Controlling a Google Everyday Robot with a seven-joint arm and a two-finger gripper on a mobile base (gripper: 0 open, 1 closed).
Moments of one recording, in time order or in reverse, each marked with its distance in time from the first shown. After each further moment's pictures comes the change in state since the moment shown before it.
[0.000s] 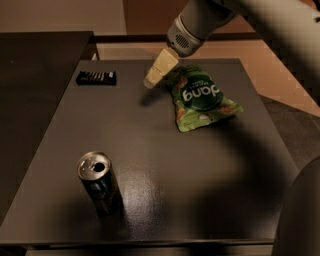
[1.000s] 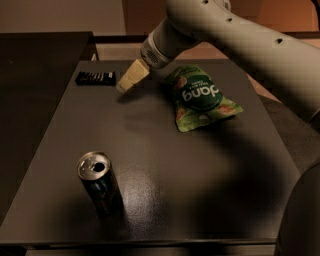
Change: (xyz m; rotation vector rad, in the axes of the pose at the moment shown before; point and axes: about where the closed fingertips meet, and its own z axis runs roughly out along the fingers) arm -0.047 0.009 0.065 0.087 -0.134 0.044
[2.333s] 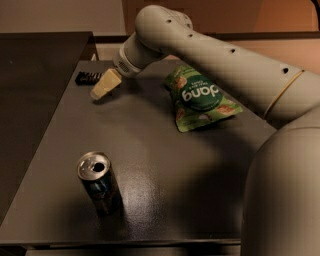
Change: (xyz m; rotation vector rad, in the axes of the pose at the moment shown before) arm -0.043 0.035 0.075 -0.071 -0.091 -0.075
